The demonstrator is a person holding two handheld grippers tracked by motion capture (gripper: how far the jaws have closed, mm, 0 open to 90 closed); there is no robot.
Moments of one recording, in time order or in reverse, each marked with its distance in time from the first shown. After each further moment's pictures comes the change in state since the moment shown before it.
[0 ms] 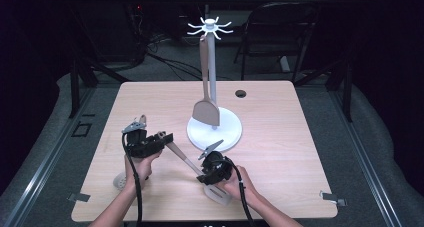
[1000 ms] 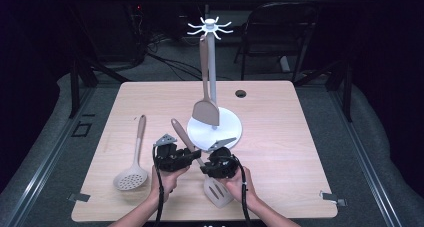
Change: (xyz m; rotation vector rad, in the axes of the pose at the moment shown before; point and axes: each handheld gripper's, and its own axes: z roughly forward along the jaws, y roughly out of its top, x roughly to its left) left arm -0.053 -0.038 0.045 0.076 -0.154 0.055; right arm -0.003 -0.004 -0.021 -0.164 -0.052 0.170
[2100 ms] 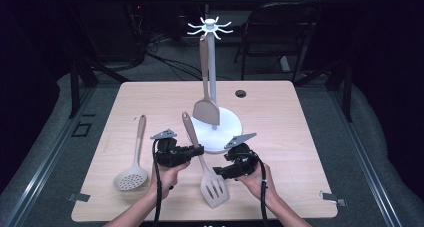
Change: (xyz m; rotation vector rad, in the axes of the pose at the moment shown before) left arm -0.001 0.019 -0.005 0.009 -0.165 -0.032; right arm -0.025 -0.009 -0.052 -0.001 -0.038 -0.081
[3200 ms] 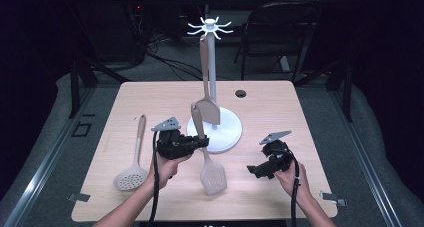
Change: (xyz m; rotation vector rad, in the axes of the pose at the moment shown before) left arm -0.032 0.041 -0.007 -0.002 -0.060 0.223; right arm -0.066 -0.047 -0.044 0.064 -0.153 0.083
